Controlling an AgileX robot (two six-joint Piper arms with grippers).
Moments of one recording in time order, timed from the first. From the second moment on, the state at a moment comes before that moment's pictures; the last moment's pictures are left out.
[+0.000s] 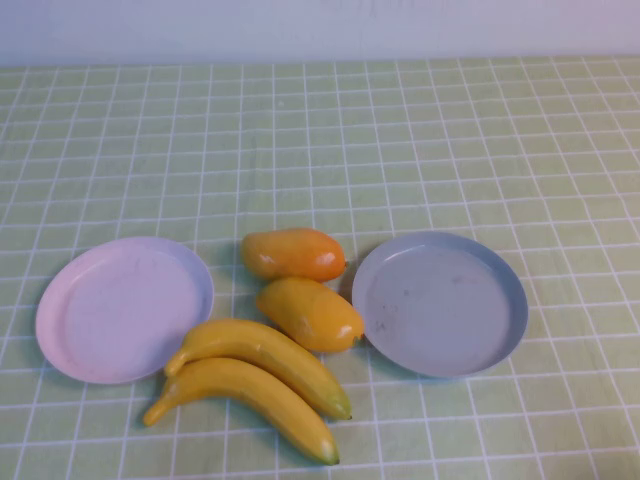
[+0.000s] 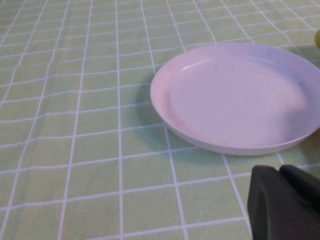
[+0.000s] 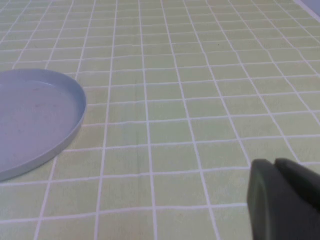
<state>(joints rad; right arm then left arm) -0.01 -0.01 0.02 0.07 0.37 -0.03 -0.10 -0.01 0.03 0.06 0.38 0.03</state>
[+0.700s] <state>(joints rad) -0.01 -0.01 0.02 0.07 0.37 -0.03 -0.10 -0.01 0.03 -0.02 0.32 0.03</state>
